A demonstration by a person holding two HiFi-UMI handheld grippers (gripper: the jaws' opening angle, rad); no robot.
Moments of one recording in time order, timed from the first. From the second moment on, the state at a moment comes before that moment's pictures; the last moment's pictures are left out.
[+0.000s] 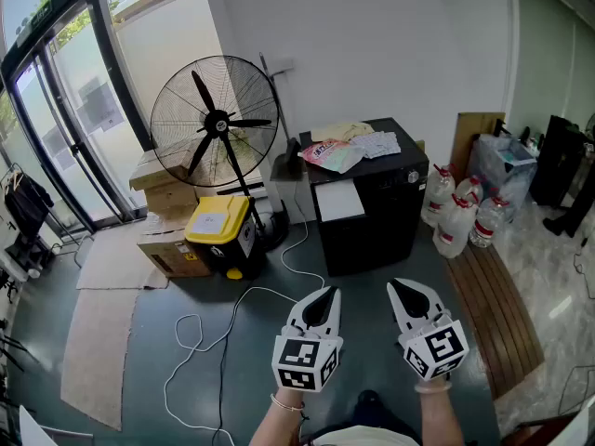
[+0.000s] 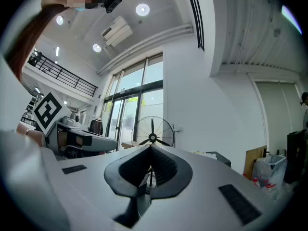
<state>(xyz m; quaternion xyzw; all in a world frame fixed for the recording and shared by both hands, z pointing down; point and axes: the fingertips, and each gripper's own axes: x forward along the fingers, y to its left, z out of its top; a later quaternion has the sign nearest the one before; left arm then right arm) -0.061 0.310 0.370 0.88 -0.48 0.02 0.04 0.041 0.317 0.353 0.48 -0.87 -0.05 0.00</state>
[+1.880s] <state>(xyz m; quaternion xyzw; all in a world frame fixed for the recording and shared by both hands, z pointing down) -0.008 0.129 0.406 0.86 -0.51 0.06 0.06 0.112 0.127 0.391 0.49 -0.87 -0.01 -0.02</state>
